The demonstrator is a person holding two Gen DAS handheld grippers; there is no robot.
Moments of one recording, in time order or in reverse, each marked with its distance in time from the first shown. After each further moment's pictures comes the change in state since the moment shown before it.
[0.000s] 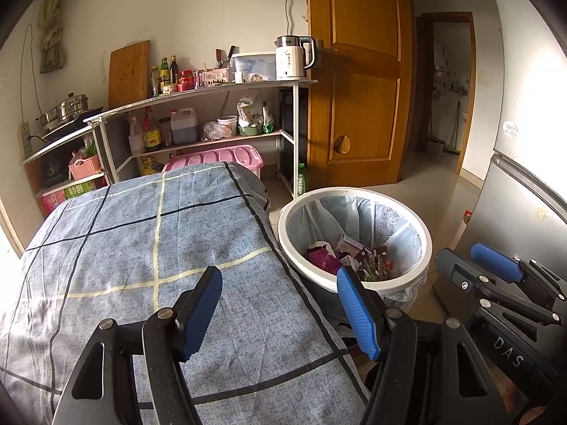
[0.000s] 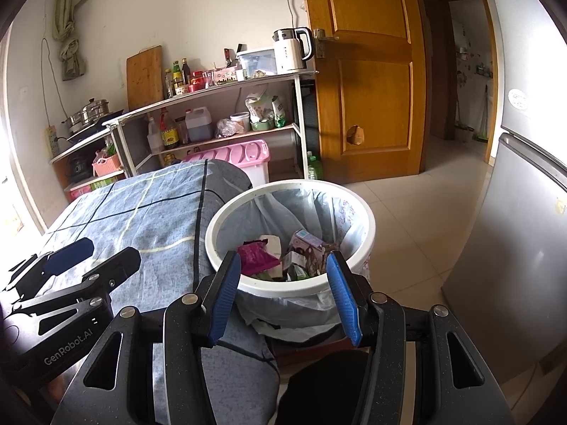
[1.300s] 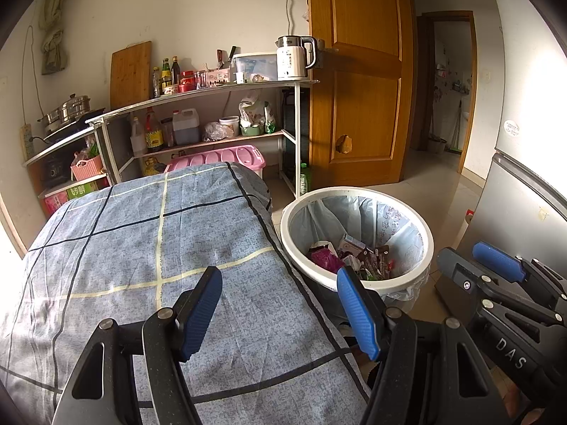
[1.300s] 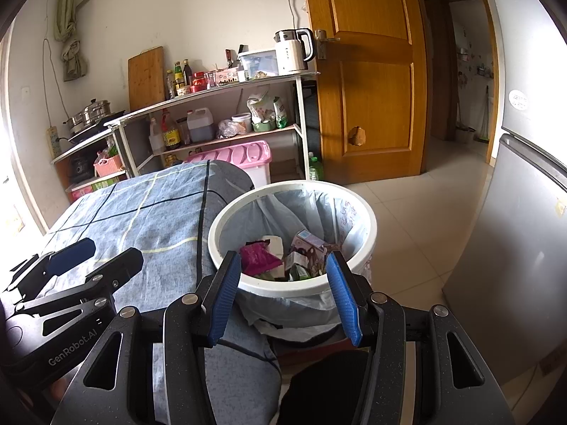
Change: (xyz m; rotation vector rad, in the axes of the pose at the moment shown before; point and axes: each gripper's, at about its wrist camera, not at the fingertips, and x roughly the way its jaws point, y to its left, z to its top) left arm -0.004 0.001 -0.002 0.003 0.001 0.006; right arm -0.005 0.001 0.002 -0.001 -0.006 0.004
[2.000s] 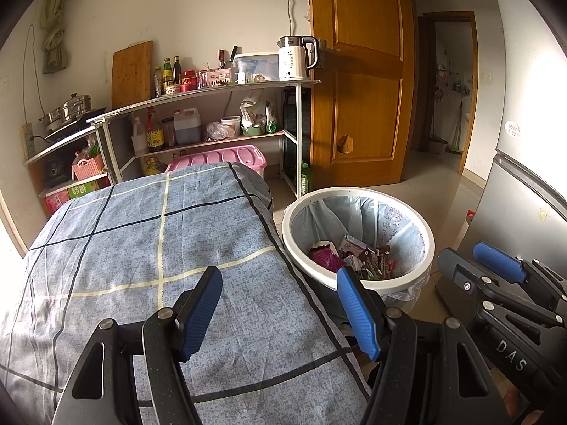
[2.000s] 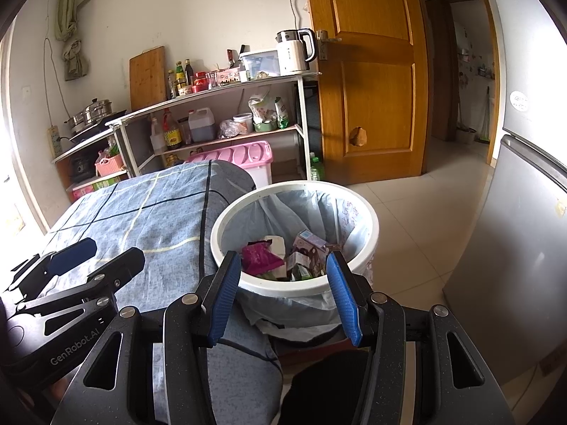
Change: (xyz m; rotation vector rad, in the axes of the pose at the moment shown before) left arm 0.000 0.000 0.000 0.001 -0.001 0.001; right arm 0.002 0.001 -0.001 -0.003 0.001 0.004
